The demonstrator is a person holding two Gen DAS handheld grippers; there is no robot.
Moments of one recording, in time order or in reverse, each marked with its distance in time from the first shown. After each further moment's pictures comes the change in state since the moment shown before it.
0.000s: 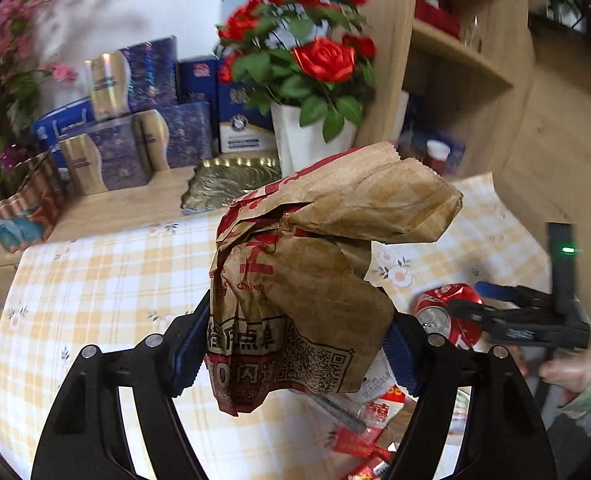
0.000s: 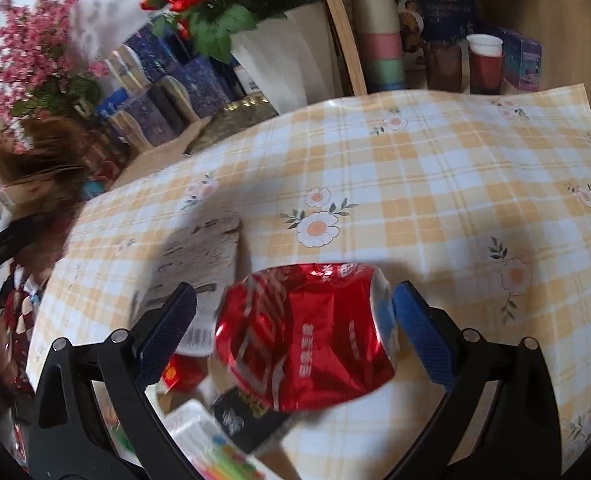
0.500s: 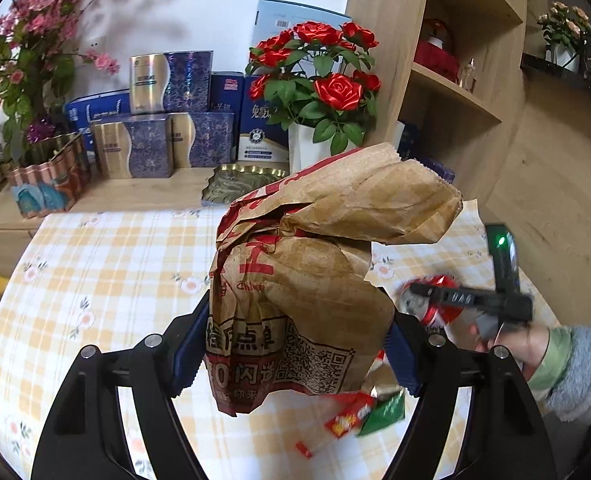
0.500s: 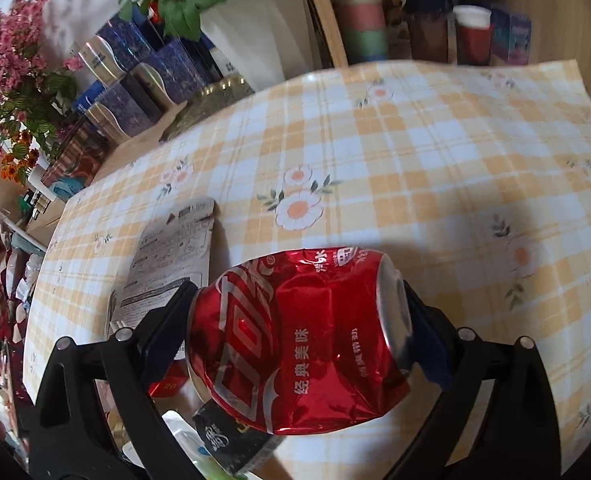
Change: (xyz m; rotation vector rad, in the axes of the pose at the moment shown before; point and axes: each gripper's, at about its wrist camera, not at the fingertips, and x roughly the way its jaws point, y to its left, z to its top) left arm -0.075 0.015 -0.048 -0.100 -0.068 -0.020; right arm 0.002 -0.008 -0.006 0.031 0.023 -0.016
